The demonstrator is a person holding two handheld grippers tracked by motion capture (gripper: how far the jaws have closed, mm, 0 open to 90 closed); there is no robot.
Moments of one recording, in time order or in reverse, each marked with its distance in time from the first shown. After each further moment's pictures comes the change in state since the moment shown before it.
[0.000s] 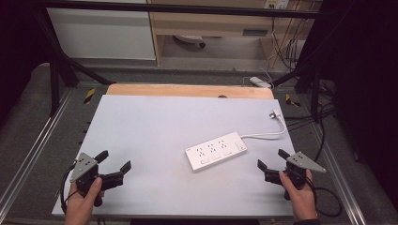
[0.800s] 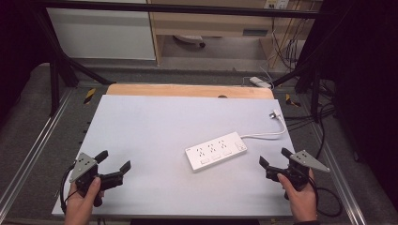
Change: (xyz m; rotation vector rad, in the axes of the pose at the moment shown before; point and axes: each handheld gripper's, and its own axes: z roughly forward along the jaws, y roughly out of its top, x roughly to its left) left arm 0.000 0.000 0.000 0.004 0.000 -0.003; right arm 0.008 0.016 -0.009 0.000 -0.056 0.035
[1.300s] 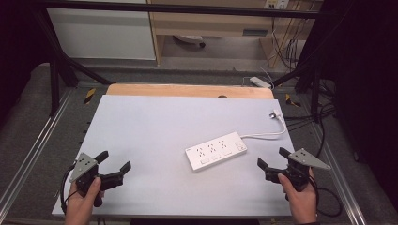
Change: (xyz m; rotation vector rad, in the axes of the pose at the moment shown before) left arm 0.001 -0.001 0.001 0.000 0.000 -0.004; right arm 0.012 0.014 -0.007 0.021 0.061 -0.013
